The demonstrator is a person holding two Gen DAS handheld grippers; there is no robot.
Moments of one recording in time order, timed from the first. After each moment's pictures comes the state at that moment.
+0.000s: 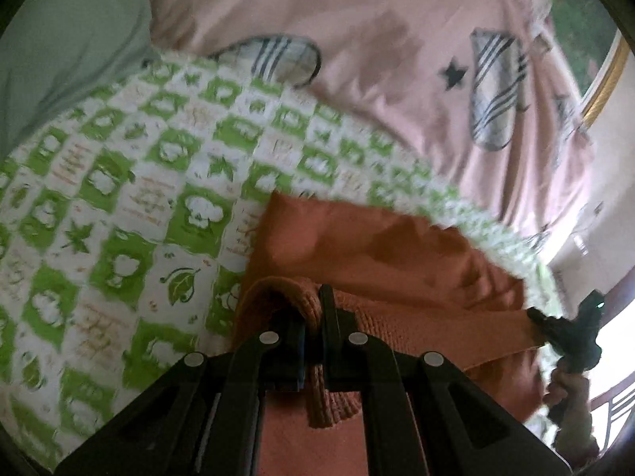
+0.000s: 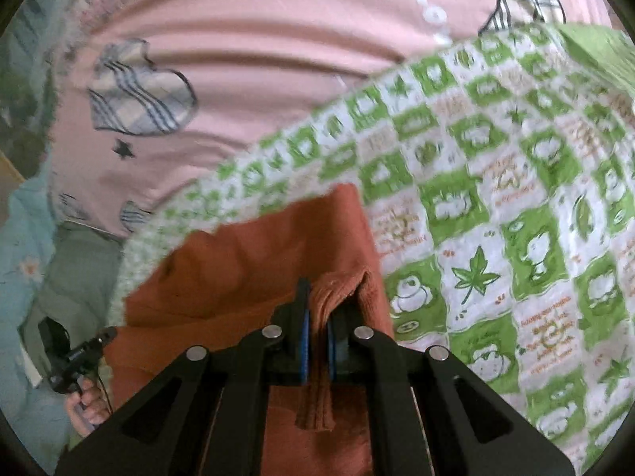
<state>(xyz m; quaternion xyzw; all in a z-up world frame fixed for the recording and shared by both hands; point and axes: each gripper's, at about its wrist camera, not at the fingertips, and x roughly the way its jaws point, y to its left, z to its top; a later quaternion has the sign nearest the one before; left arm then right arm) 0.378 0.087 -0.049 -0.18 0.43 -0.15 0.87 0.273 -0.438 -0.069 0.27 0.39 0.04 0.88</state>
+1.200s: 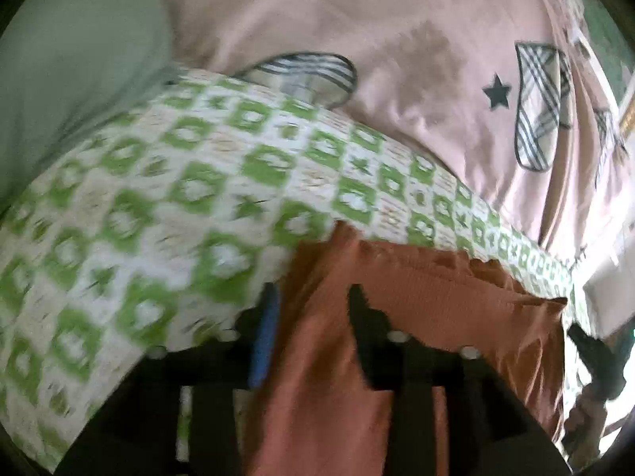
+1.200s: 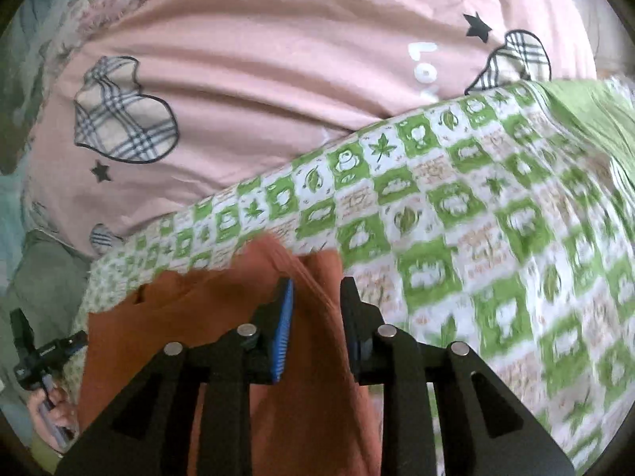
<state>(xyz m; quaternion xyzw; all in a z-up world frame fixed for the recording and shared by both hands) 0.393 0.100 -0.035 -0.18 0.42 -0.07 0.89 0.269 -0.433 -0.029 0.22 0.33 -0.01 0.92</state>
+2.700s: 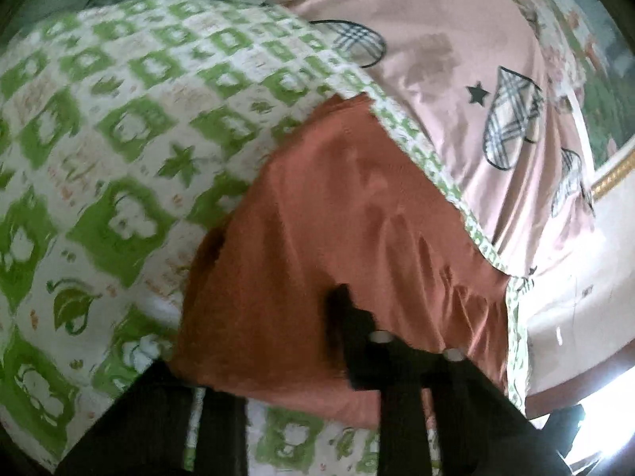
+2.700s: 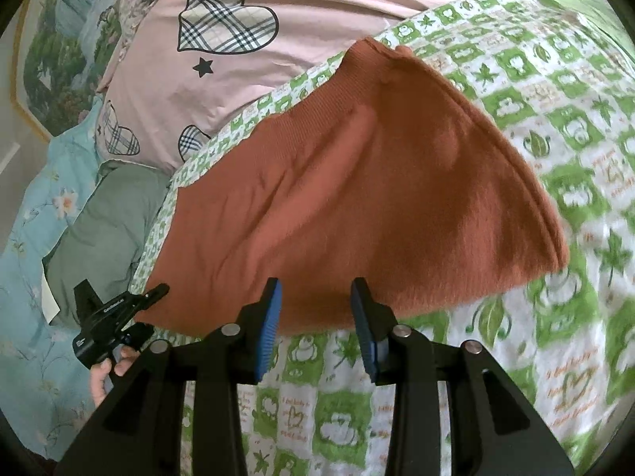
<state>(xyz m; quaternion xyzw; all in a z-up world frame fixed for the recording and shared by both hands) 0.236 0.085 -0.088 -0.33 0.40 -0.08 0.85 0.125 -0.348 -0.080 0.27 0.37 0.10 0.88</state>
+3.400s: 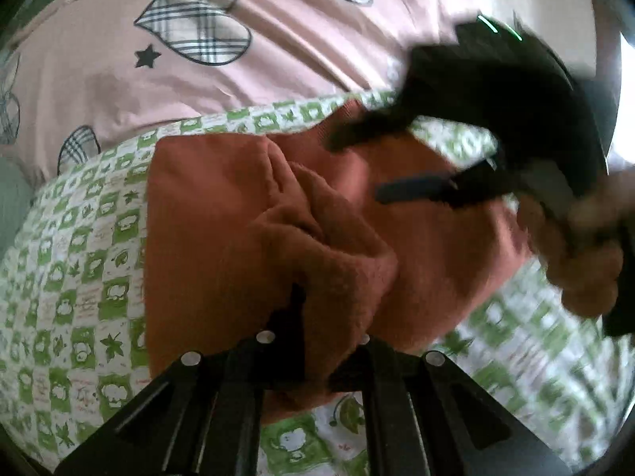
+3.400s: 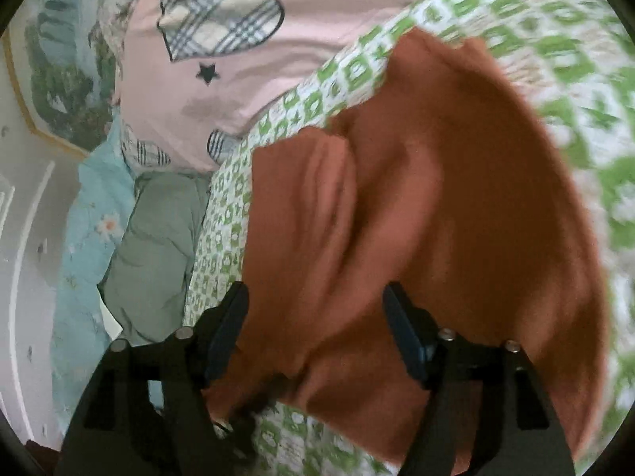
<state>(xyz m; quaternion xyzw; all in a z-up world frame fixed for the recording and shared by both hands) 0.193 -0.185 -0.053 0.12 0.35 -0.22 0.90 0.251 -0.360 -0.071 0.33 0.45 0.23 0.80</state>
